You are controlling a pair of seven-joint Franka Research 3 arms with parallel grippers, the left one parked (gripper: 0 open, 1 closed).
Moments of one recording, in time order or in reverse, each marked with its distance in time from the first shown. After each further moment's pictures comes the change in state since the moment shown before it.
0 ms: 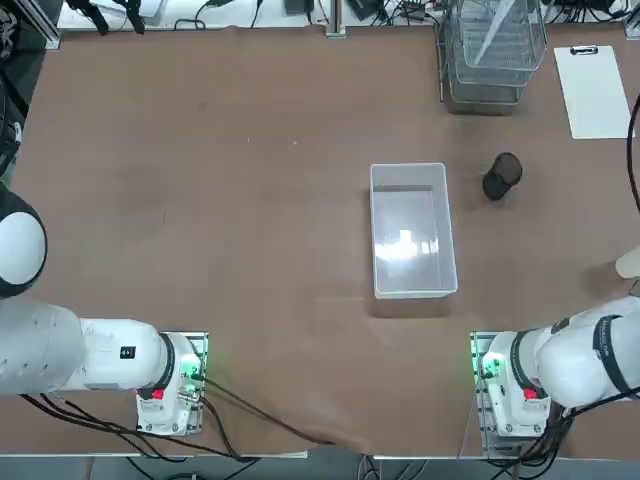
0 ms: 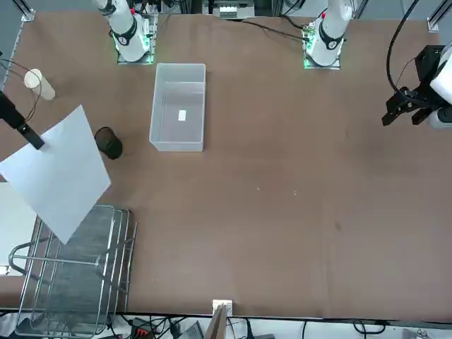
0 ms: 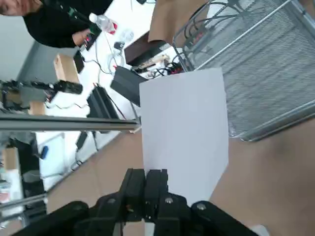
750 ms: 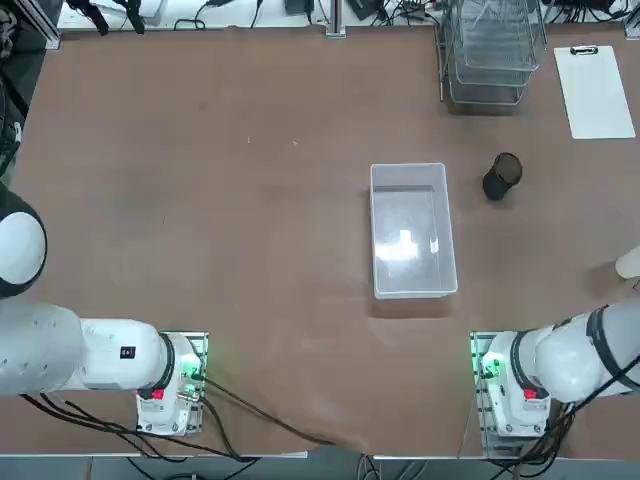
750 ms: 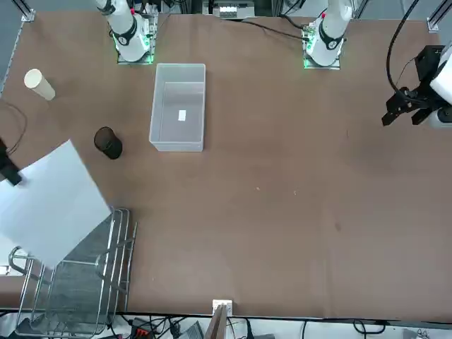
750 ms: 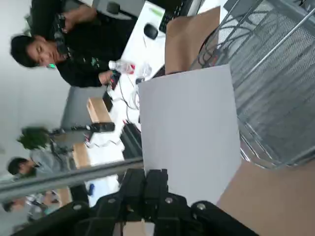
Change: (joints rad) arm -0.115 0.181 -0.012 0.135 0.286 0.068 -0.007
